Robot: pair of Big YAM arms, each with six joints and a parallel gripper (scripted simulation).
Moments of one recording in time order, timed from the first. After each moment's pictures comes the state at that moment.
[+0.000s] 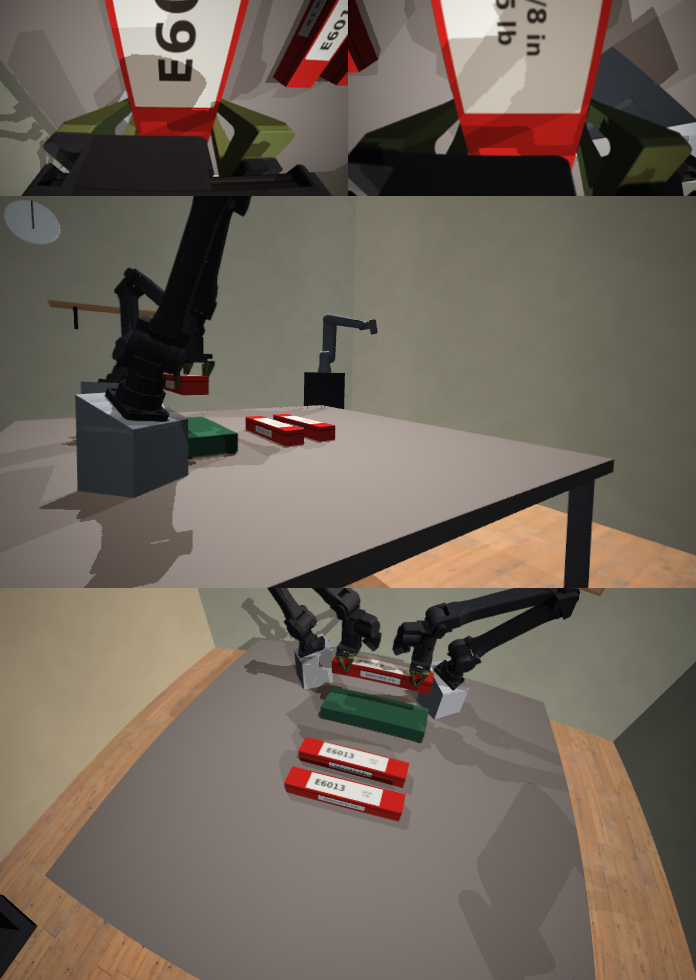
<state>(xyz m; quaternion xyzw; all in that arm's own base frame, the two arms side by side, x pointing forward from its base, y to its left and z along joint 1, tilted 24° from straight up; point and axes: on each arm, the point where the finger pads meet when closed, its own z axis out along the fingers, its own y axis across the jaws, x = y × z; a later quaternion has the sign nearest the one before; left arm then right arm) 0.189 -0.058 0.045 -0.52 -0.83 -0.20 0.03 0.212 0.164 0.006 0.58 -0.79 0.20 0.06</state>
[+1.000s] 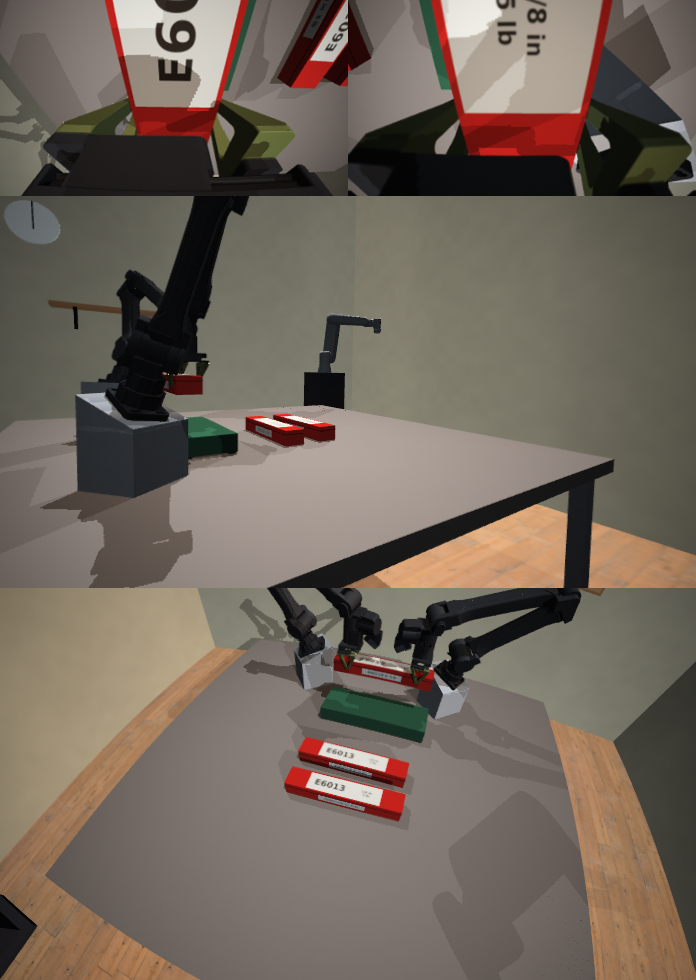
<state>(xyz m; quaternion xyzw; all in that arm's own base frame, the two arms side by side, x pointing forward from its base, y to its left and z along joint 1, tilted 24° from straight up) 0.174 -0.064 0.042 -0.51 -0.83 -0.20 0.03 0.198 0.169 0.003 0.58 -0.79 0.20 0.06</state>
